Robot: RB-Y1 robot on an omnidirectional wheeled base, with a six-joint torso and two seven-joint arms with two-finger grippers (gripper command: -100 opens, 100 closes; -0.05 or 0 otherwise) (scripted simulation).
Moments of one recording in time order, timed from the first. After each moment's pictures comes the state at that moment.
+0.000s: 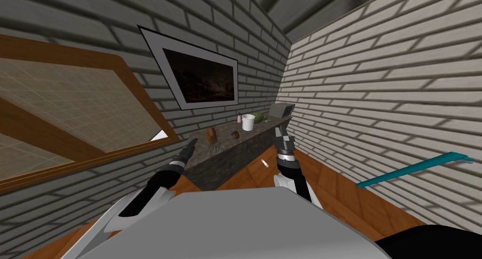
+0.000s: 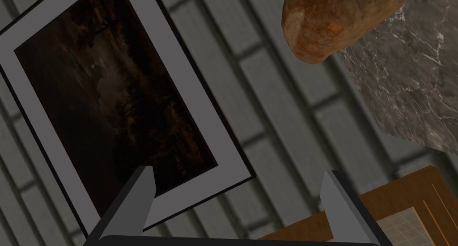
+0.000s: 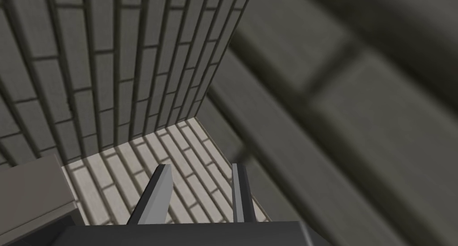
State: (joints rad) left arm 0.61 0.35 0.06 -2.44 -0.09 0.35 -0.08; right arm 0.51 -0.01 0.07 -2.32 0.05 -0.48 -0.11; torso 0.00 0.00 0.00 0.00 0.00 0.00
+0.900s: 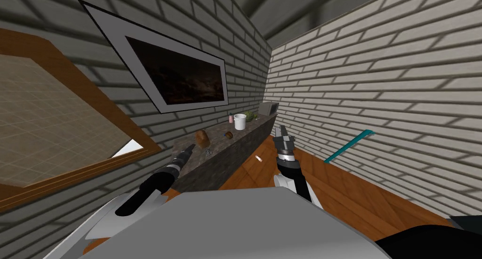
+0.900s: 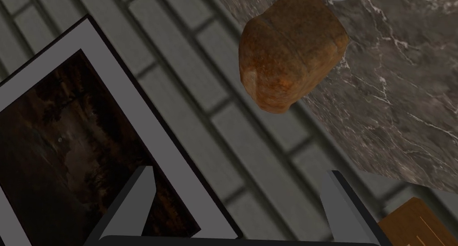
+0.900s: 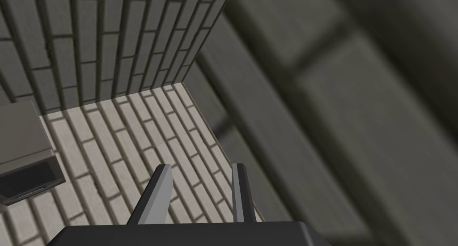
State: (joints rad) left arm 0.66 0.48 0.07 -2.47 -0.08 0.57 -0.01; right arm 0.51 -0.01 0.07 -2.32 0.05 -0.48 -0.11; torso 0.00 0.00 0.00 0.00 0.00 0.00
